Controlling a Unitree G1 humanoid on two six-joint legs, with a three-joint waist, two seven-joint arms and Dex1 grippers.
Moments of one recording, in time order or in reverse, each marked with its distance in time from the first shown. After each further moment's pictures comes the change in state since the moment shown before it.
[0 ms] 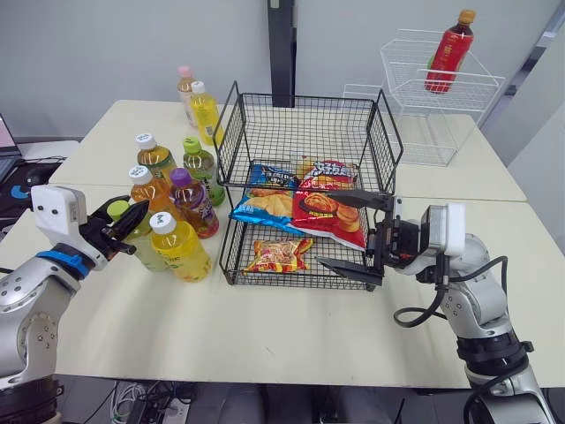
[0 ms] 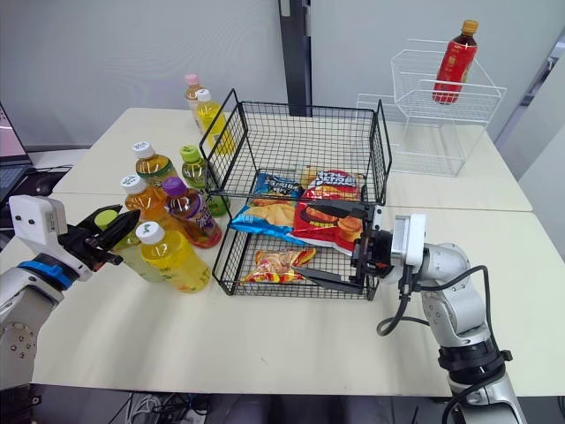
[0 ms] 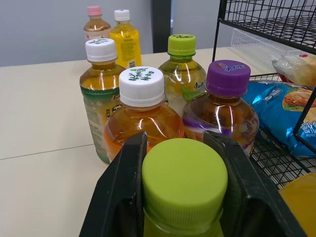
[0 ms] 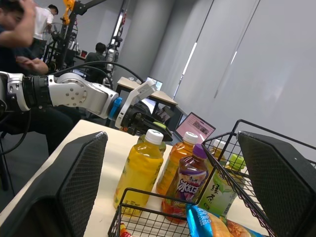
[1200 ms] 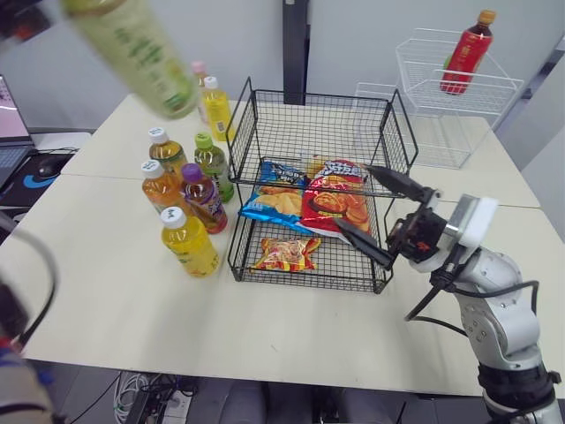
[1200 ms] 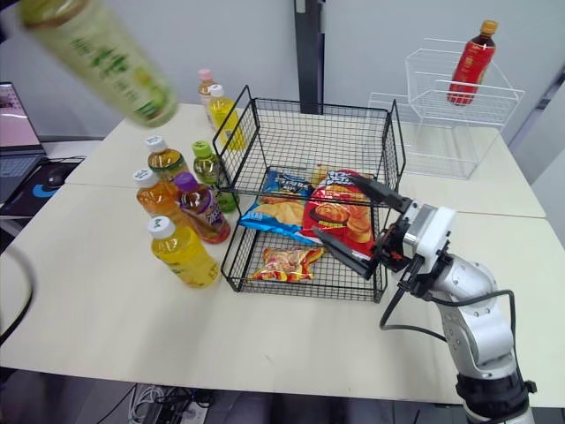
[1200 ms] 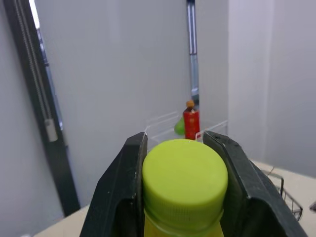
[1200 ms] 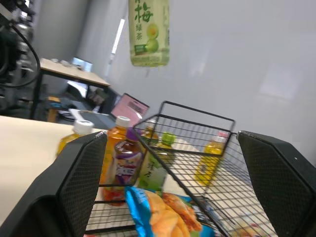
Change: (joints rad) left arm -1.209 0.301 -0.318 0.384 -0.334 0.386 -0.235; right arm 0.163 -0.008 -0.092 -0.271 -0.135 0.109 -0.444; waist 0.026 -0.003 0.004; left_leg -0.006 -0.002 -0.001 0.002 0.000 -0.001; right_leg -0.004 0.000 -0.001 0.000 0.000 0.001
